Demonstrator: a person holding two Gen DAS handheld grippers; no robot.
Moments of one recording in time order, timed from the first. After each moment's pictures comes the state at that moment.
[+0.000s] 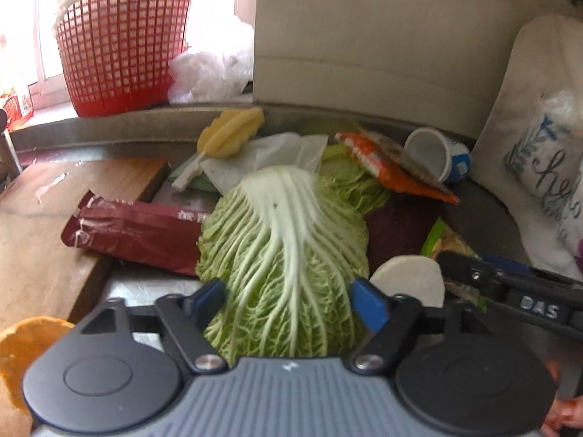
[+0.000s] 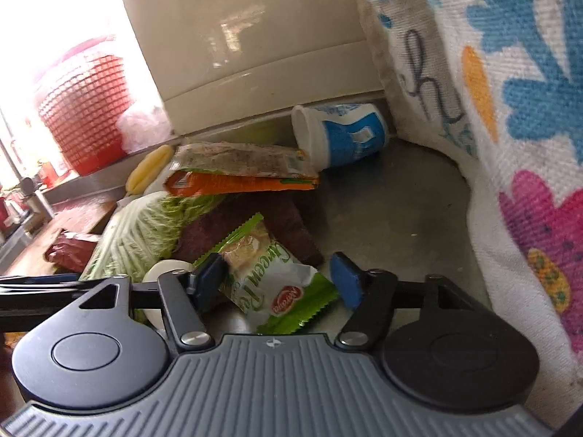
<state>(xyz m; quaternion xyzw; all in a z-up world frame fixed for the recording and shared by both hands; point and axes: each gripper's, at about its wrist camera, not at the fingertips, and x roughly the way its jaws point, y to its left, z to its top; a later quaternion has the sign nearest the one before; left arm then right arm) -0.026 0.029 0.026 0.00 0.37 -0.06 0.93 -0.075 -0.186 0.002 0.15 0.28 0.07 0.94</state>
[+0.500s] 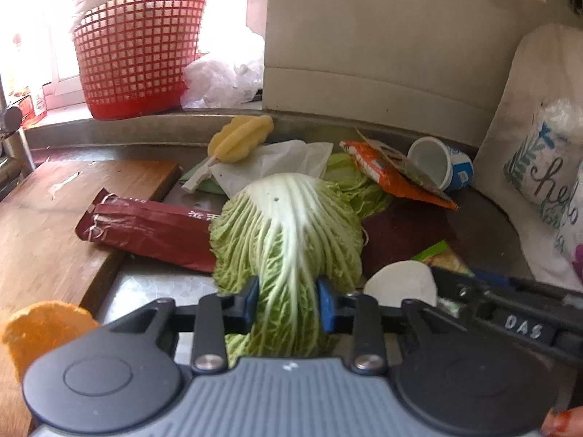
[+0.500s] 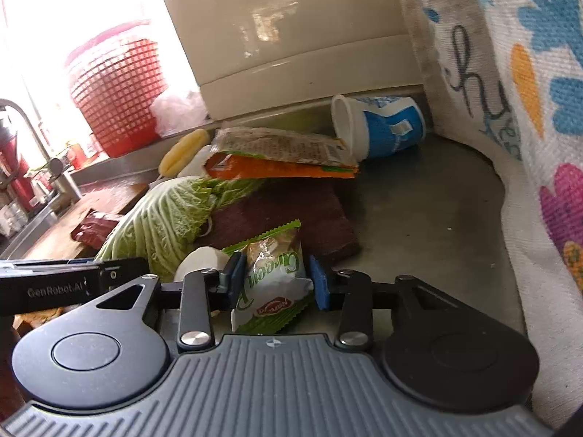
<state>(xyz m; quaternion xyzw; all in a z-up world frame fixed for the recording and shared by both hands) -0.041 0.026 0.036 -0.01 0.35 -0.05 0.94 -0.073 -0.175 0.001 0.14 0.29 0.12 0.94</state>
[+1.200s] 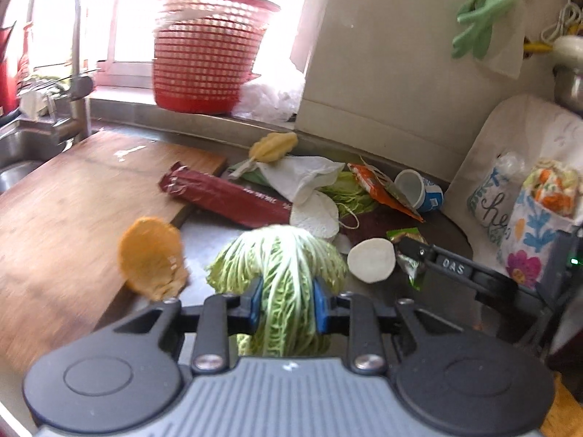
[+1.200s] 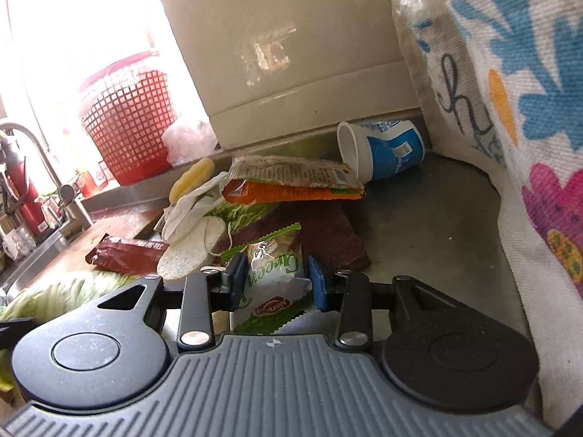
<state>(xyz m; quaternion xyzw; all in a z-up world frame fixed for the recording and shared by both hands) -0.152 0.076 0.074 -0.10 0.32 -0.04 0.94 -0.091 -0.175 0.008 0.16 0.23 0.11 0.95</state>
